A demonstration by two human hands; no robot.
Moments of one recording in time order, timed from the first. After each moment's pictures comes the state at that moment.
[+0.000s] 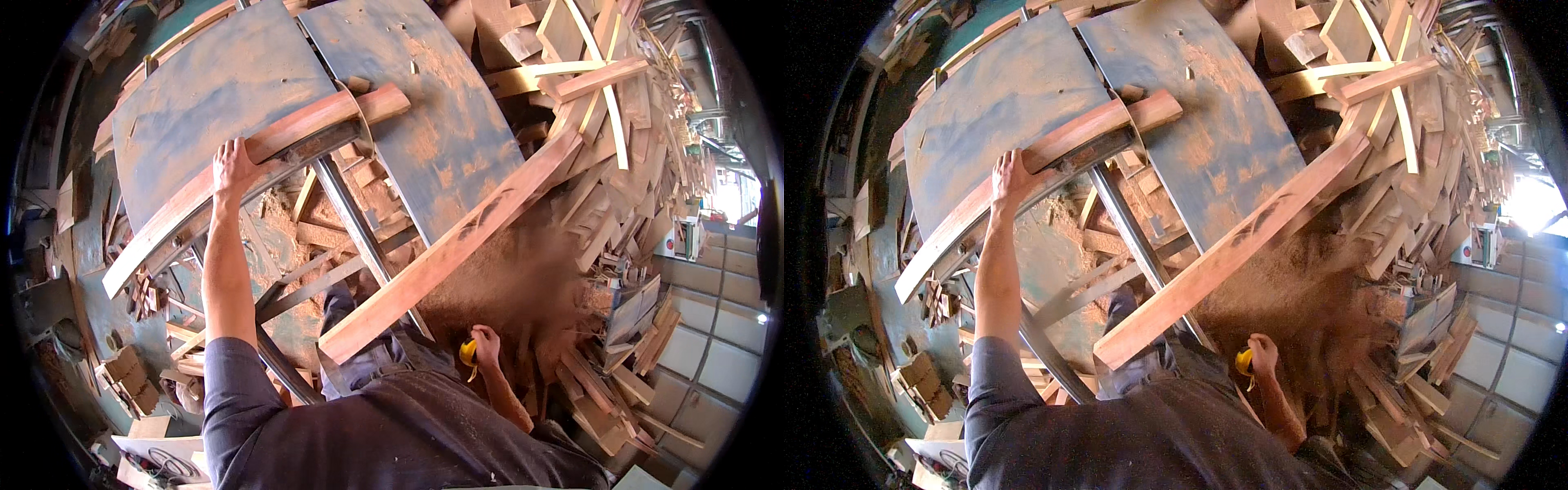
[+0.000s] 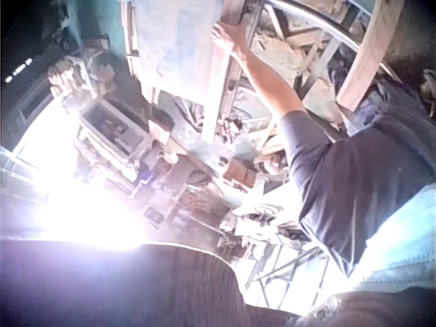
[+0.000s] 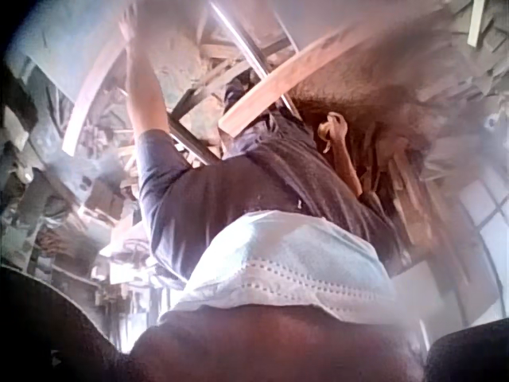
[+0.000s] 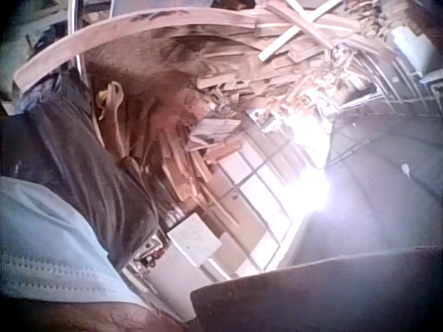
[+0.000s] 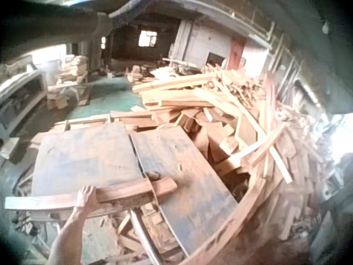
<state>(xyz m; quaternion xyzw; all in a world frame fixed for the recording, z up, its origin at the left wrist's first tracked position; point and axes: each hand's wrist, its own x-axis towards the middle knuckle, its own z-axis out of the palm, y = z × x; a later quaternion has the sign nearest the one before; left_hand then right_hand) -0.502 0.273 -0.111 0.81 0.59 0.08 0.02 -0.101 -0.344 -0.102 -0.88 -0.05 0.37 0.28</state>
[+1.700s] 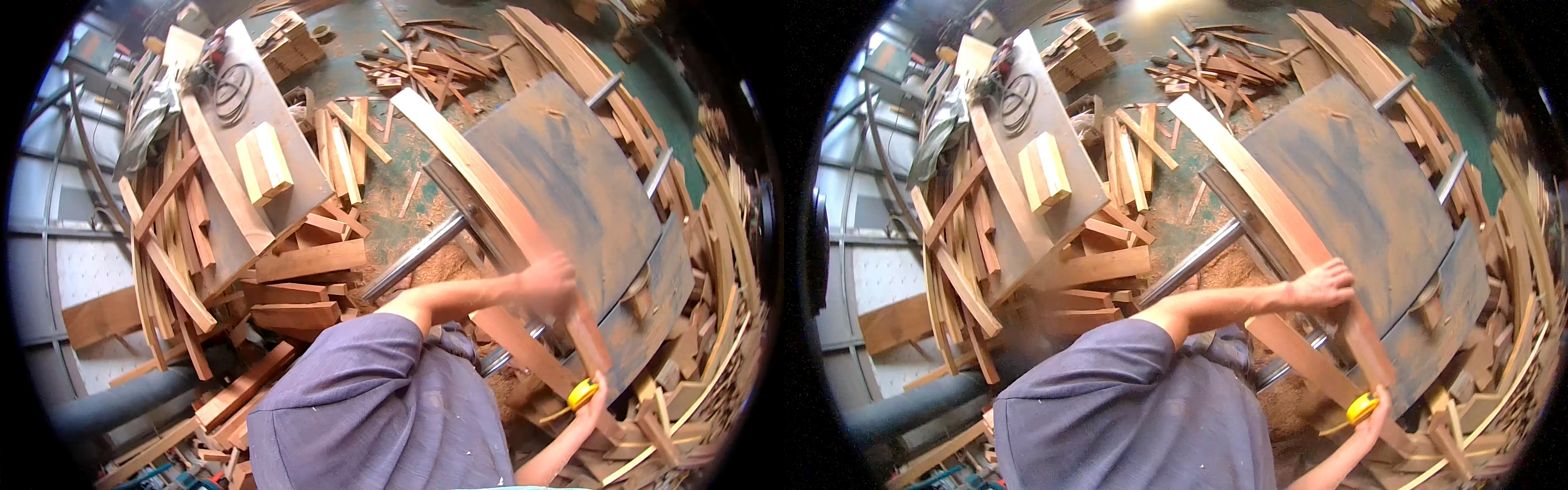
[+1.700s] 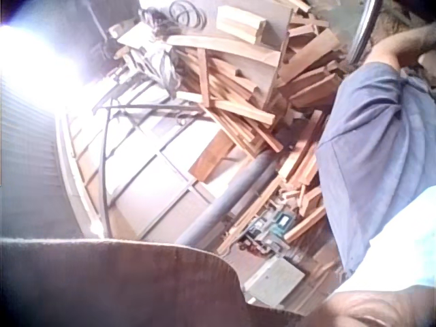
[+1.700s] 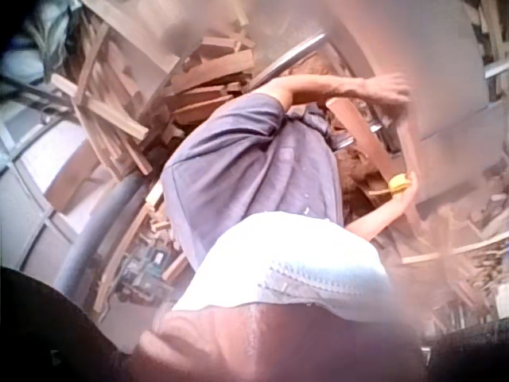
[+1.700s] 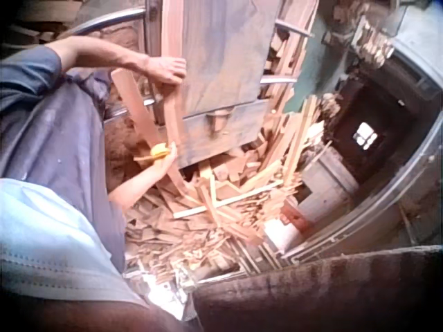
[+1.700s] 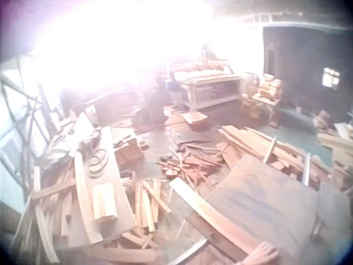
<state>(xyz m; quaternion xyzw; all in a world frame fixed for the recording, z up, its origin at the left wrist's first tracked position) -0.494 -0.057 -0.038 0.76 0.51 0.39 0.11 -0.059 -0.026 -0.001 -0.72 -0.28 0.58 0.26</state>
